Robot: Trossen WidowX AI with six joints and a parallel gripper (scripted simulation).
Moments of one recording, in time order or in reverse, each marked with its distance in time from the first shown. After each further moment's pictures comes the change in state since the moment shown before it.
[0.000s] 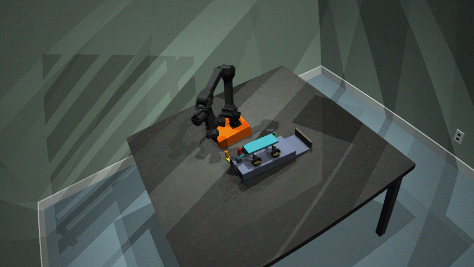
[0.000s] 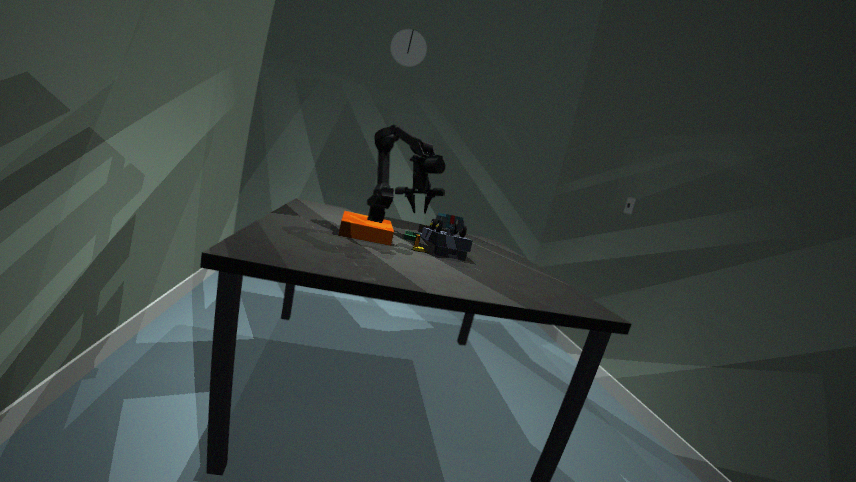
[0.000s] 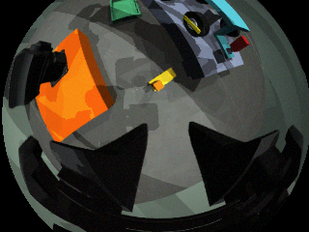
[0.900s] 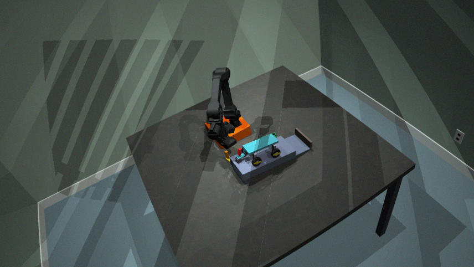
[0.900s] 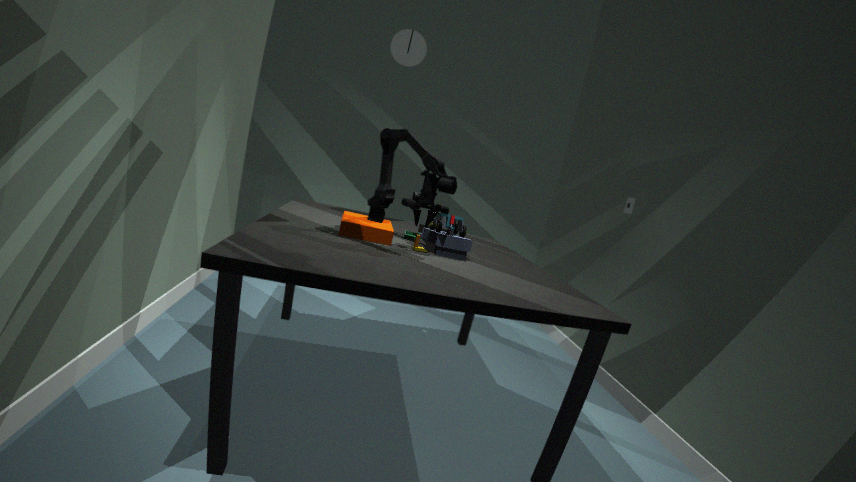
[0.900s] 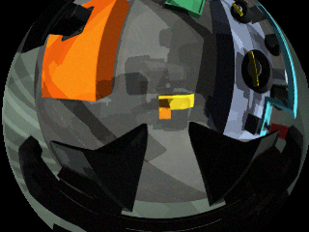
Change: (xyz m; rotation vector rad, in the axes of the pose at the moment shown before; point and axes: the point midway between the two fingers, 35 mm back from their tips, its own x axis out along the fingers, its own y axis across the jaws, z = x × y) arm 0.058 -0.007 0.034 -0.547 -0.013 0.195
